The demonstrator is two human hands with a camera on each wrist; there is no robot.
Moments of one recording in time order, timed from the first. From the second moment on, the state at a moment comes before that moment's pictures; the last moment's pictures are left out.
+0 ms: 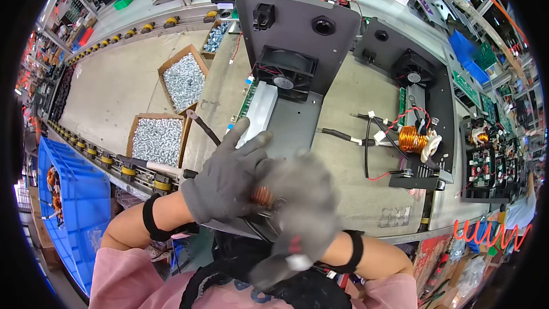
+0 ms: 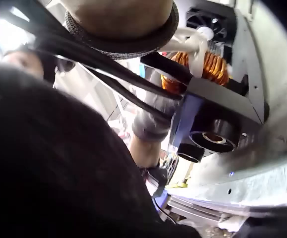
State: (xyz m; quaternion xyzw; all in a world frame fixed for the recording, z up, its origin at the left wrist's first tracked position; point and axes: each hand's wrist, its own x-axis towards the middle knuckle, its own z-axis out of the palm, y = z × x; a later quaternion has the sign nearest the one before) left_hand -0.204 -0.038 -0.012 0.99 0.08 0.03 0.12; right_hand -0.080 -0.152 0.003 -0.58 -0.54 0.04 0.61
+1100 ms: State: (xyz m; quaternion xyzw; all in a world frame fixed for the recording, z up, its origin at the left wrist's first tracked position) left_hand -0.216 -0.030 -0.012 0.98 0.10 0.04 0.14; right_hand 0.058 -0.052 -0.058 -0.79 -0.55 -0.03 0.29
